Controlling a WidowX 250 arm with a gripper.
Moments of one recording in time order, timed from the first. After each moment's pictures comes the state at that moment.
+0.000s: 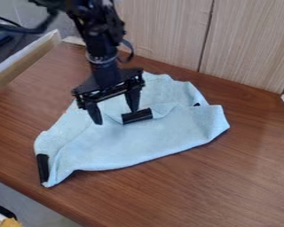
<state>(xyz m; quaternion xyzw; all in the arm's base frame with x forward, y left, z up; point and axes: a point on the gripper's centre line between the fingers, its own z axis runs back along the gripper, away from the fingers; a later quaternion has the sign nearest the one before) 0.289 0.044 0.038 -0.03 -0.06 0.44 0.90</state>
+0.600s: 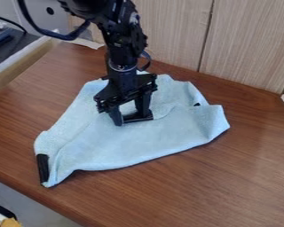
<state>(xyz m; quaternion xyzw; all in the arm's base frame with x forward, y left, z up) 0.313 0.035 0.015 -0.01 -0.07 0.47 0.88</state>
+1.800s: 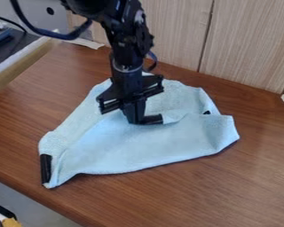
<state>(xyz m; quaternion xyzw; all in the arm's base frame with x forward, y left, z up) 0.302 0.019 0.033 -0.02 -0.07 0.45 0.89</state>
